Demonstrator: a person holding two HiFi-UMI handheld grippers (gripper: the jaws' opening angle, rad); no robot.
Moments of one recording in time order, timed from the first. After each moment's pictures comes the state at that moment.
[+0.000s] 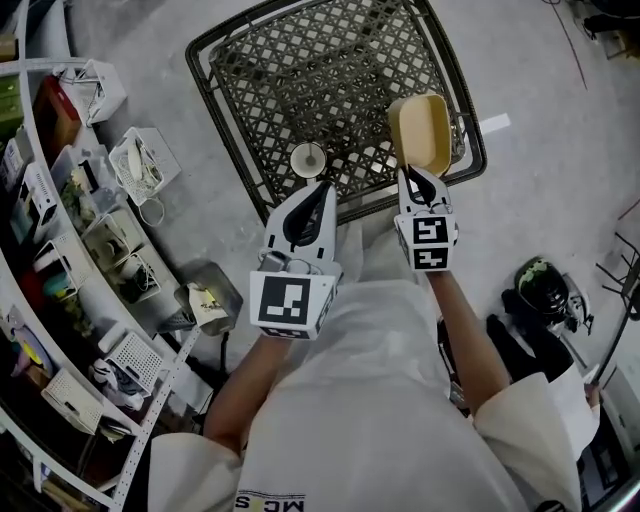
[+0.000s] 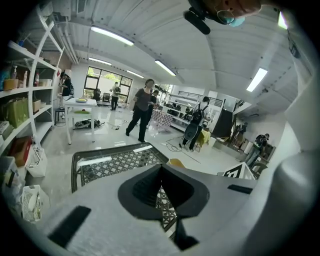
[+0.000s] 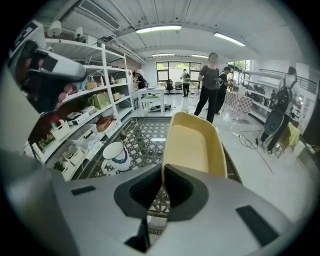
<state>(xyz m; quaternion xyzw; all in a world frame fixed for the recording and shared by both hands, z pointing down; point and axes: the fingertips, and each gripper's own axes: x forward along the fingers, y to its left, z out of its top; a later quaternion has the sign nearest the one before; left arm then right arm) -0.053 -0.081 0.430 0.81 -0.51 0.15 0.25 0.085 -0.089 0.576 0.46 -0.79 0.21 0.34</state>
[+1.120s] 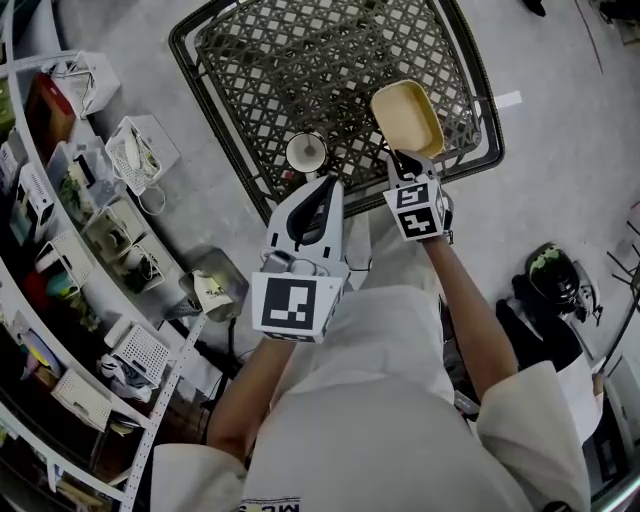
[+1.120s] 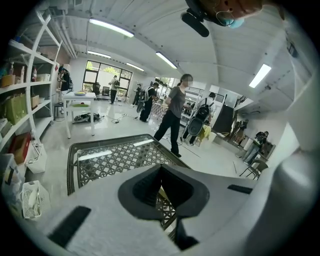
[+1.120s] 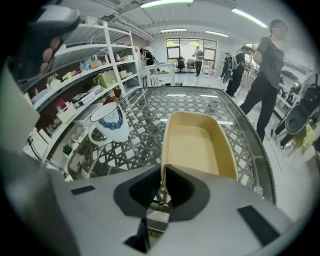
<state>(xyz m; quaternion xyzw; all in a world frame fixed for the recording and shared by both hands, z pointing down) -0.043 -0.086 0.469 0.80 -0.51 0.17 0.27 0.067 -0.082 0.683 0.37 -0.78 0.24 0.44</state>
